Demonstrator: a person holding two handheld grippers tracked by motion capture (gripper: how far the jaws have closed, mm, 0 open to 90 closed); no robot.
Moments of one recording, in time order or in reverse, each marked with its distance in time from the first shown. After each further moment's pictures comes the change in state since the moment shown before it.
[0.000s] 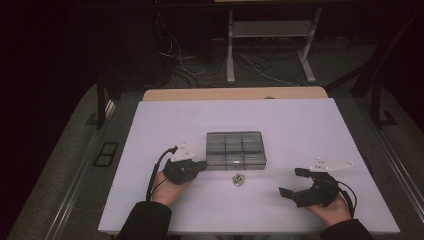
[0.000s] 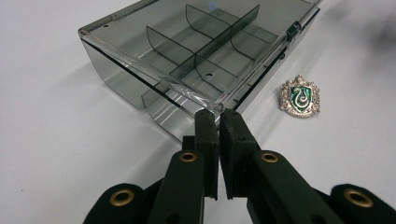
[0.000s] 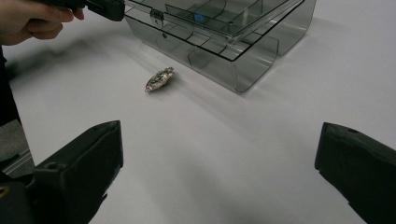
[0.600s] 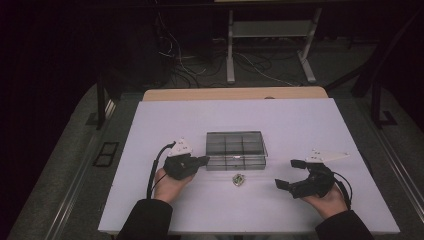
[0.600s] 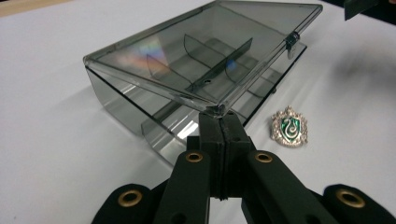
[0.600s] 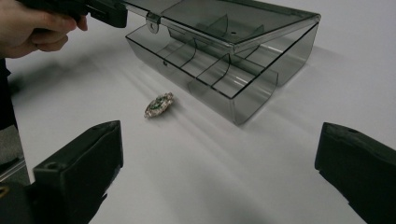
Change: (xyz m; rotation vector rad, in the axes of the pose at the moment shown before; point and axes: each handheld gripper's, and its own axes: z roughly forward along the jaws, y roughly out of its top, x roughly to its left) left arm 0.004 0.010 -0.001 -0.075 -0.034 -0.051; right arm -0.003 0.023 0.007 -0.018 0.010 -0.021
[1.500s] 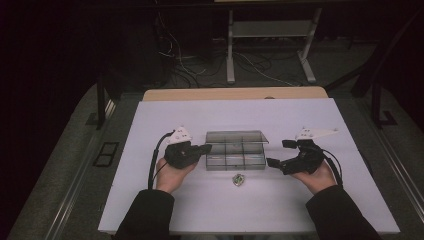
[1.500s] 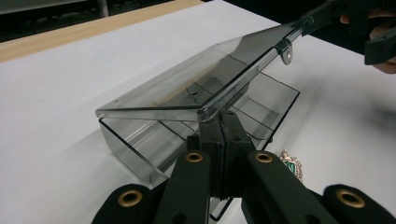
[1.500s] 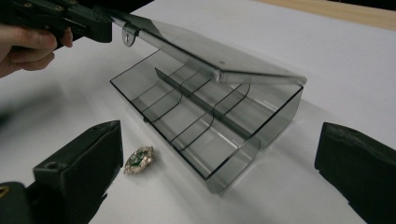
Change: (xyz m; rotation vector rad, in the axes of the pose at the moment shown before) left arm 0.007 0.031 -0.003 -0.070 -0.013 -0.004; right arm -0.017 0.049 0.023 -0.030 0.007 -0.029
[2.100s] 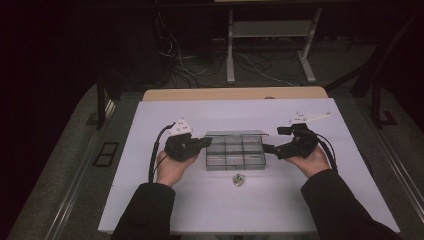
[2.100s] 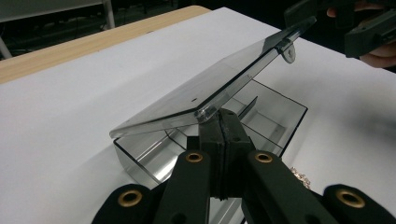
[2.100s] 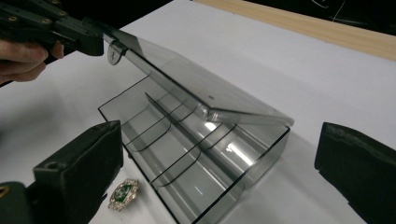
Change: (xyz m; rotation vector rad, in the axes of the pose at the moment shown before) left arm 0.006 0.018 0.002 -0.001 0.017 0.007; right arm -0.014 0.034 0.014 0.003 0.007 -0.014
